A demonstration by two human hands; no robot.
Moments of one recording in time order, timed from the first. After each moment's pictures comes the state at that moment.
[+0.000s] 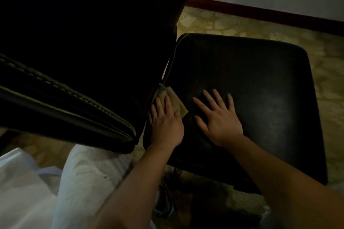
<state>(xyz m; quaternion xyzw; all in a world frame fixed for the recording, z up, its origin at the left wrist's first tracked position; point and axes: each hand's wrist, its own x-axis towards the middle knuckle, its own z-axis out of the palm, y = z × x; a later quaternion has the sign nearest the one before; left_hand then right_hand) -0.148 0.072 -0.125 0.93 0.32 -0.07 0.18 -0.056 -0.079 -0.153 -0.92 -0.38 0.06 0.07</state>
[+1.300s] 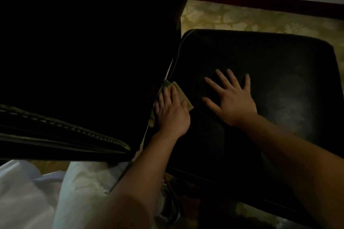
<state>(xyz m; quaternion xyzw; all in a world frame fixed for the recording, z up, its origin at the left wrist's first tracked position) -0.095 0.087 -0.131 0.92 0.33 -0.08 0.19 0.025 -0.063 -0.150 -0.92 -0.37 0.07 0.05</state>
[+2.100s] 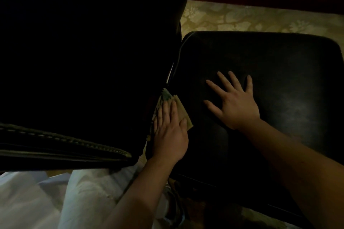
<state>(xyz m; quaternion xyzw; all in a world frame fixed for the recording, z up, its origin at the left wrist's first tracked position) -0.143 0.080 -0.134 0.94 0.28 -0.05 0.17 0.025 -0.064 -0.156 -0.92 -0.37 0.05 0.07</state>
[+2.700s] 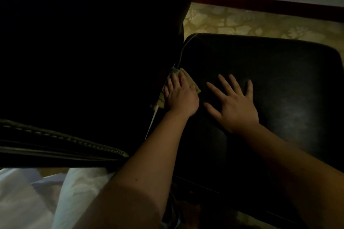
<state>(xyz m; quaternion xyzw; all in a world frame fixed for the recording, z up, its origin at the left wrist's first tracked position) -0.026 0.094 -0.131 0.93 0.34 -0.07 0.15 0.024 -0.059 -0.154 -0.93 -0.35 0.06 0.05</state>
